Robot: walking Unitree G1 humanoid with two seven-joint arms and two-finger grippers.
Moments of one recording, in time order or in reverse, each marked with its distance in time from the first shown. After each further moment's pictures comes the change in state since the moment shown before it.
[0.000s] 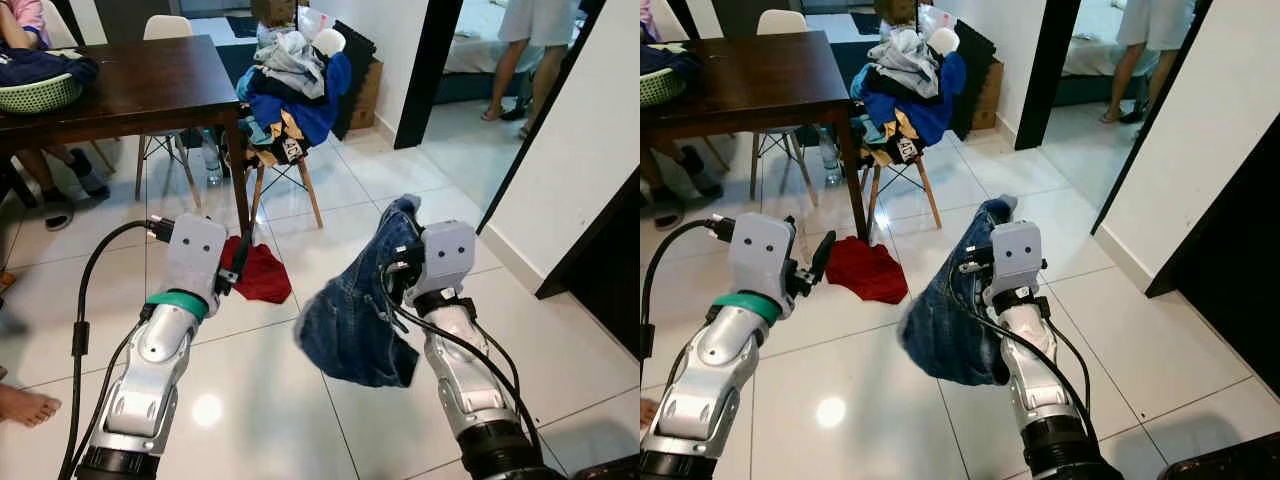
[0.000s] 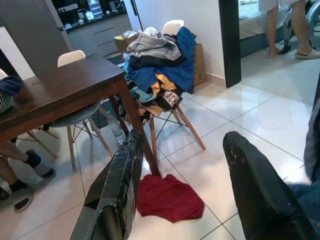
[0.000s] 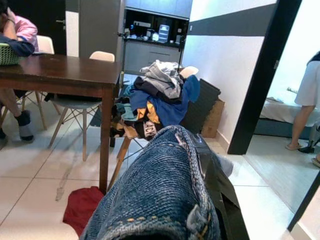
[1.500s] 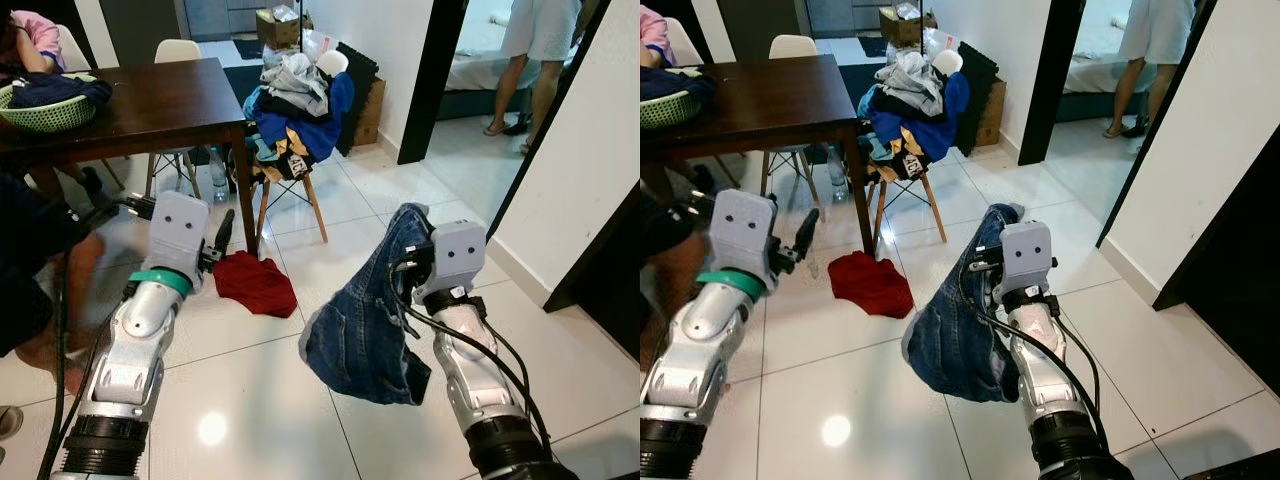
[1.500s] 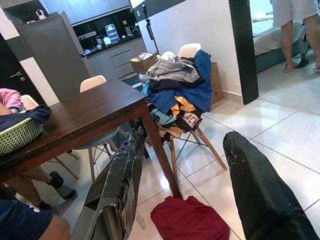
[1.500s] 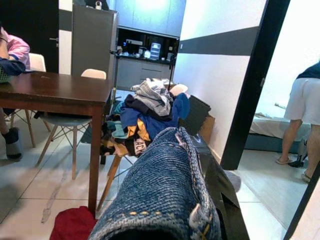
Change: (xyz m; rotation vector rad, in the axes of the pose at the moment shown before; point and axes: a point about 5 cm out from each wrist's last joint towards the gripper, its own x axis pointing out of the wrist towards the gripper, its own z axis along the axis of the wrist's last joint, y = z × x) left arm 0.013 0.025 0.004 0.032 -0.039 0.028; right arm -0.003 -0.010 0.001 -0.020 -0.033 -0.034
